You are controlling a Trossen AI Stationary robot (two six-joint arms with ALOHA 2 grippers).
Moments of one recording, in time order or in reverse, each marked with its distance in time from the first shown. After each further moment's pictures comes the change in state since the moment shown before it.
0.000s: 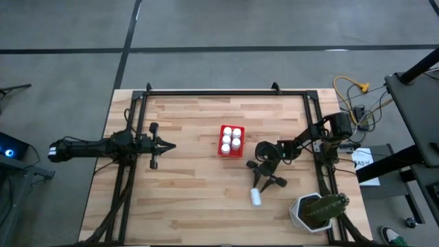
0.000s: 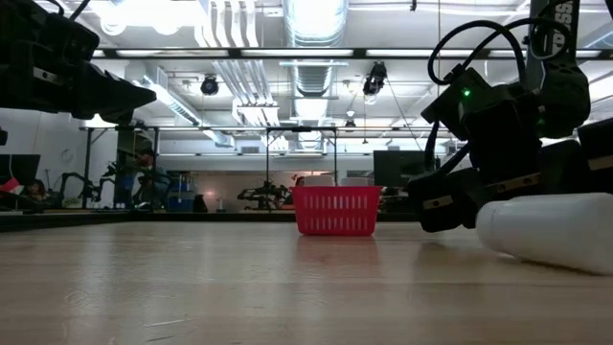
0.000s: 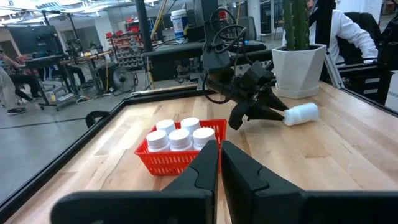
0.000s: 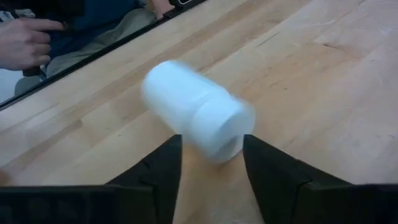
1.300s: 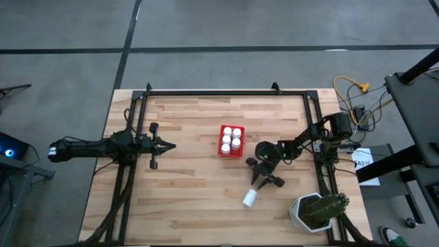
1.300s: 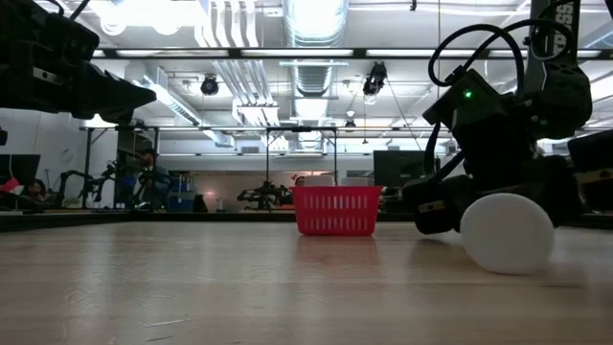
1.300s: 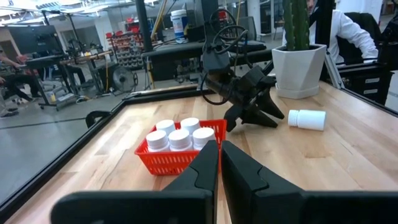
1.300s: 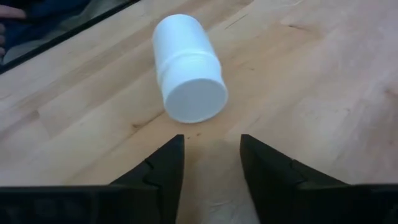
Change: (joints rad) left arm 0.000 0.000 0.000 0.001 0.000 0.000; right arm -0.003 0.000 -0.009 0.002 0.119 -0.002
